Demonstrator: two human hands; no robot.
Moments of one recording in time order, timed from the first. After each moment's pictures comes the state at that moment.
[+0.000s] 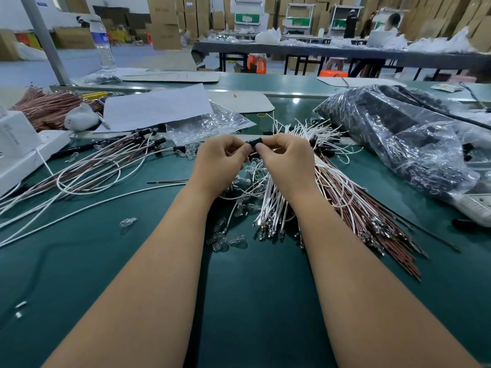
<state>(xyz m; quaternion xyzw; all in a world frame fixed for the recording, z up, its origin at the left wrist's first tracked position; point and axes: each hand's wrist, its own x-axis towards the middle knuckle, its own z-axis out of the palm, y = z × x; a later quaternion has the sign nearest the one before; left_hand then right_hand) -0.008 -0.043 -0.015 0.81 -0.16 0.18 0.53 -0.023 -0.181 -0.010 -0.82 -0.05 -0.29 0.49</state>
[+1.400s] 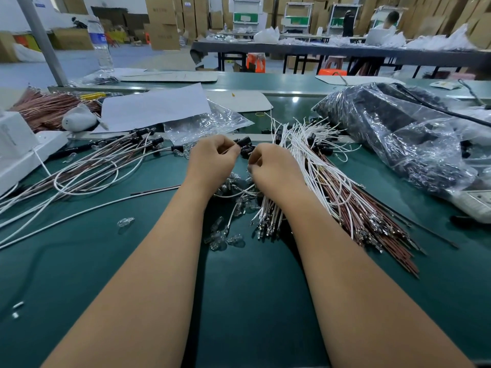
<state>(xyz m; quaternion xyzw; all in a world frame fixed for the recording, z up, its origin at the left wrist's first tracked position) 0.002 -0.039 -0.021 0.83 -0.10 0.19 0.51 -0.023 -0.171 -0.010 -0.95 -0.05 -0.16 0.27</state>
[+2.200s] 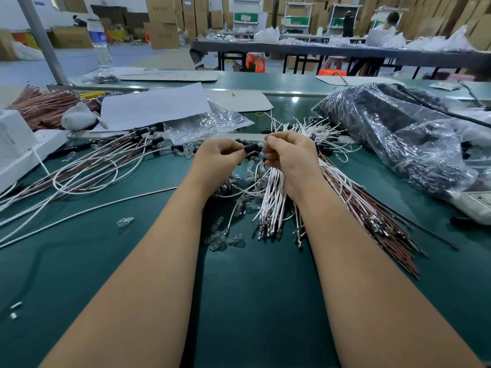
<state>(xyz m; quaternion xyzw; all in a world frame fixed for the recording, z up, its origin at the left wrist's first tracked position) -0.005 -0.041 -0.017 0.81 -0.12 0.11 0.56 -0.021 -0.187 0.000 -0.66 0.03 -0.14 0.73</state>
